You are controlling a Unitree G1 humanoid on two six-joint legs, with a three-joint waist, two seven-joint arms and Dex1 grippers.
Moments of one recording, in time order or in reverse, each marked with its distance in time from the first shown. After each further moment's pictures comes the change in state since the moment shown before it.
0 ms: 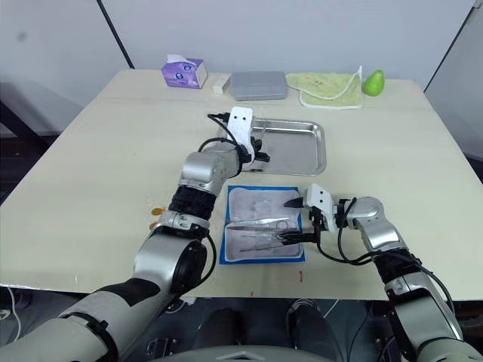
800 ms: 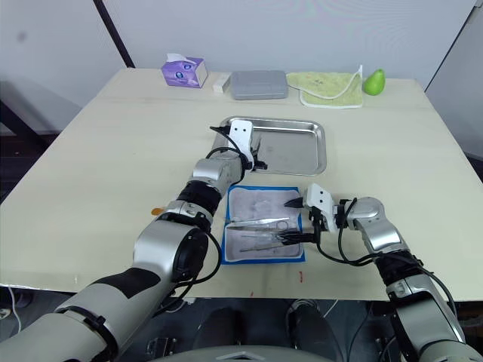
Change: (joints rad) left arm -0.063 0.016 0.039 0.293 -0.005 -0.153 0.059; right arm 0.016 -0.009 -0.001 -0.042 0.000 0.036 -0.017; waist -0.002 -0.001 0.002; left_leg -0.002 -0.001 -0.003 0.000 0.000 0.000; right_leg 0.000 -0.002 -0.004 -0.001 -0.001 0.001
